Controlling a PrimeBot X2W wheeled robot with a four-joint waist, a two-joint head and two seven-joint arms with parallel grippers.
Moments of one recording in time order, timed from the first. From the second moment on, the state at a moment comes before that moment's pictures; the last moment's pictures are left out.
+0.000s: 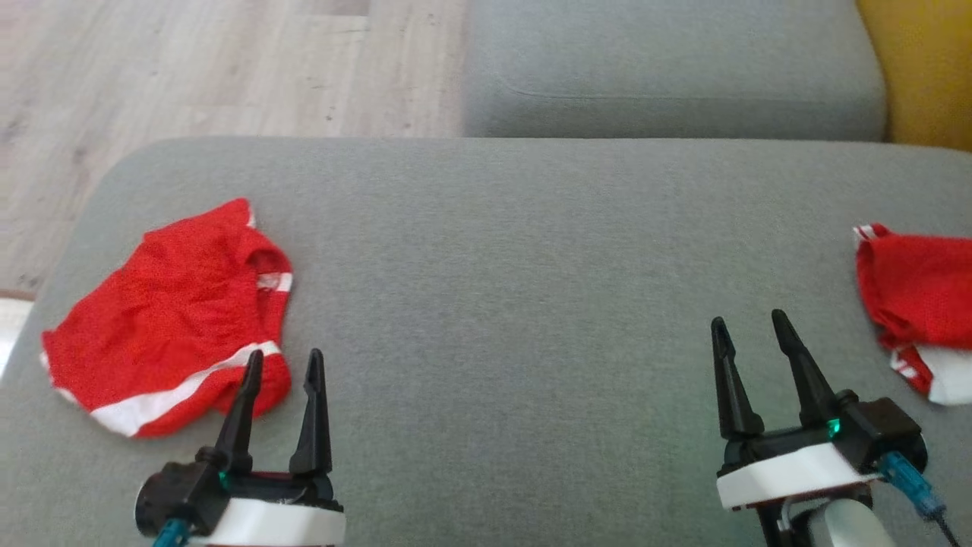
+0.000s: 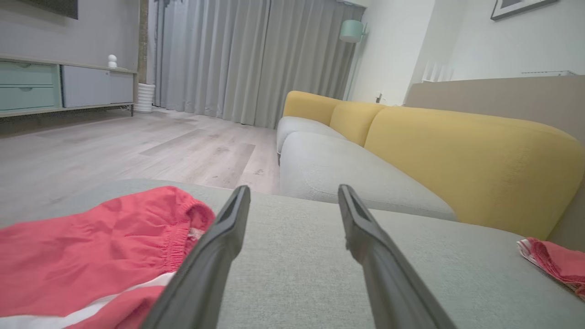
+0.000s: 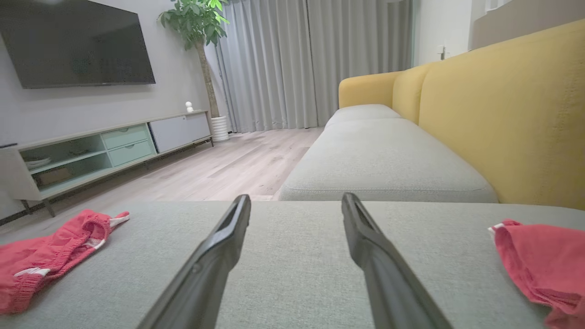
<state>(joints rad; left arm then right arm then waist) 0.05 0.05 -0.13 0.14 -0.26 -0.12 -0.26 0.03 -0.05 0.09 0.16 0.15 0.12 -0.26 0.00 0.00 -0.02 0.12</state>
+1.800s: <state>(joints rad) -0.35 0.29 -0.30 0.43 -0.34 -0.13 -0.16 -0.06 -0.05 0.17 0.16 0.12 0.12 -0.26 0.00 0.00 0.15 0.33</state>
